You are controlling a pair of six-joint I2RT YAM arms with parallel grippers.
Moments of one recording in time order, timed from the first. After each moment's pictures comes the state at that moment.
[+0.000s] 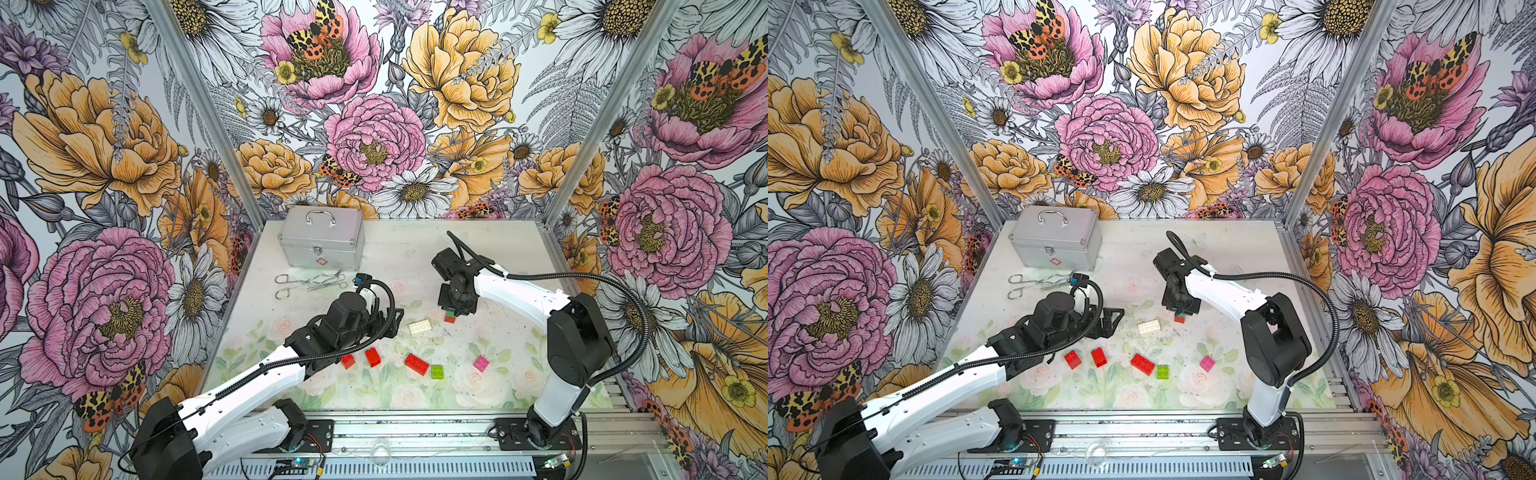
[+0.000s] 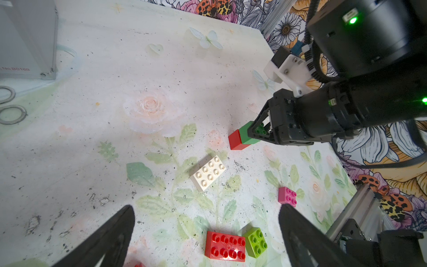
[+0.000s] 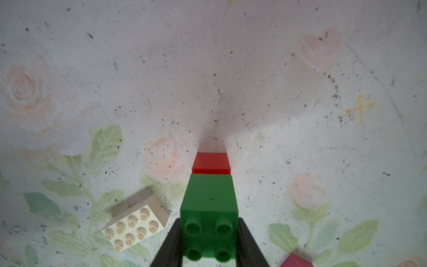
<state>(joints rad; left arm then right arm) -0.79 1.01 0.68 -0.25 -0.06 -0.55 0.57 1.76 1.35 -0.98 0.10 0.82</state>
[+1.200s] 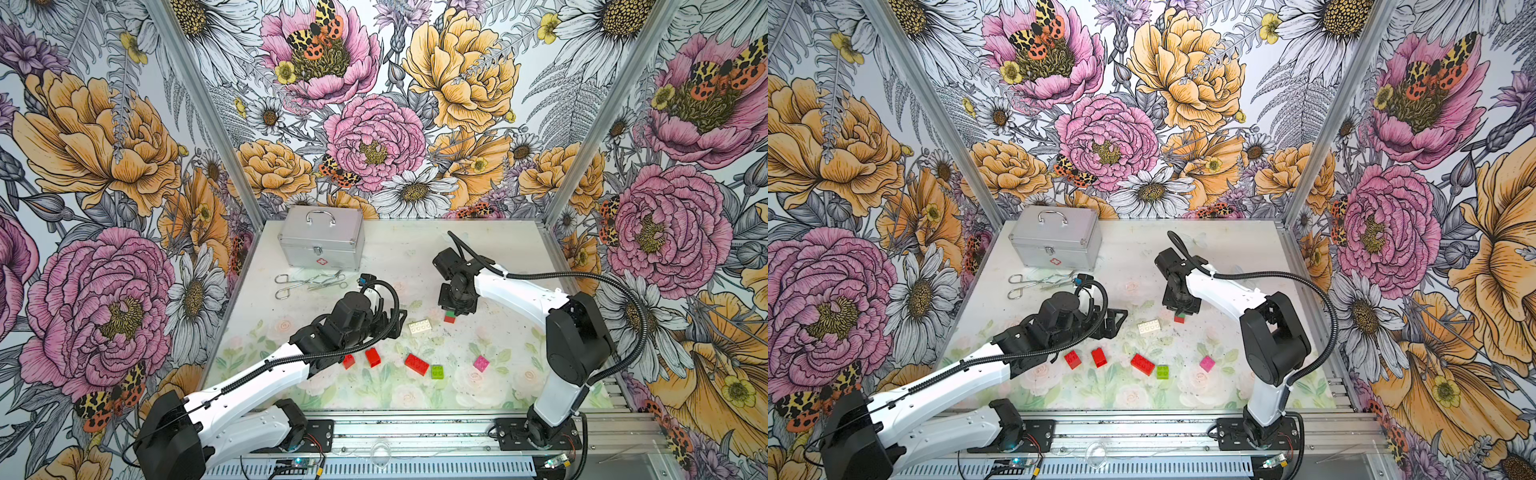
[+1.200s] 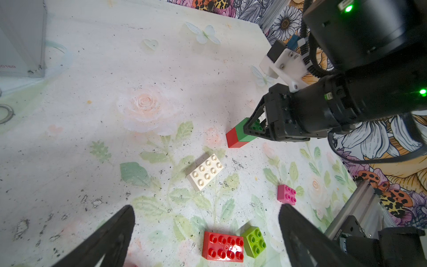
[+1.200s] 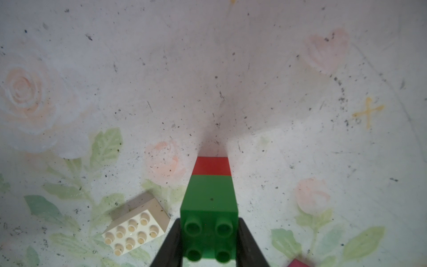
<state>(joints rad) -0.80 1.05 0.69 -0.23 -0.06 -0.55 0.55 1.78 1.34 -0.97 0.08 0.81</state>
